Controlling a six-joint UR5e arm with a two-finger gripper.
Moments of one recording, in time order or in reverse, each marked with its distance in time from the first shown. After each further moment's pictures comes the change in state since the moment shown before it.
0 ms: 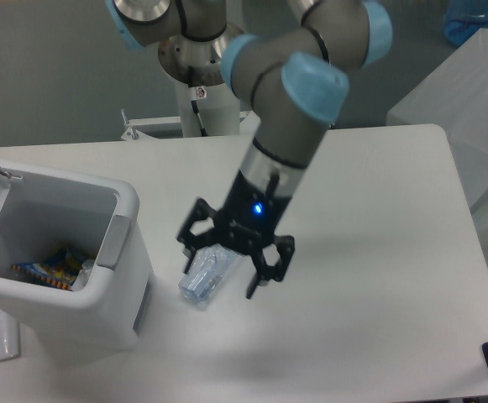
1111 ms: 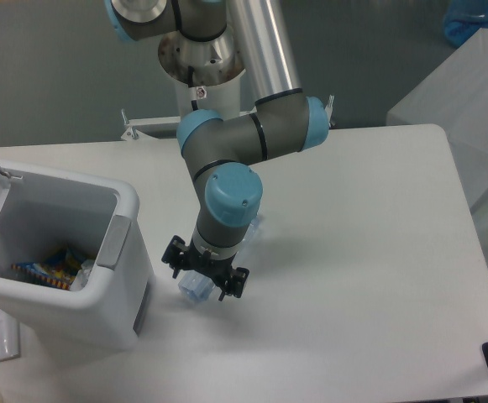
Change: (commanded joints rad) arm -0.146 -0.072 -0.141 -0.040 0.319 0.158
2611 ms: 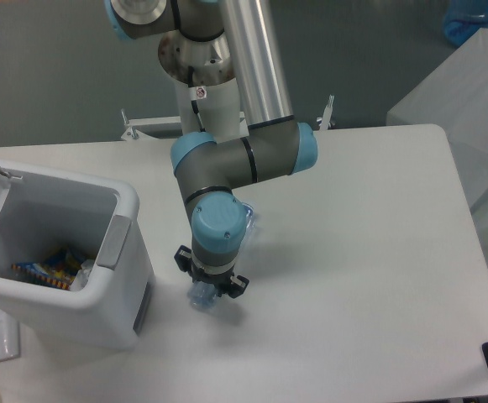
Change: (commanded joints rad) arm -0.003 -0.057 0.032 -0.003 0.080 0.008
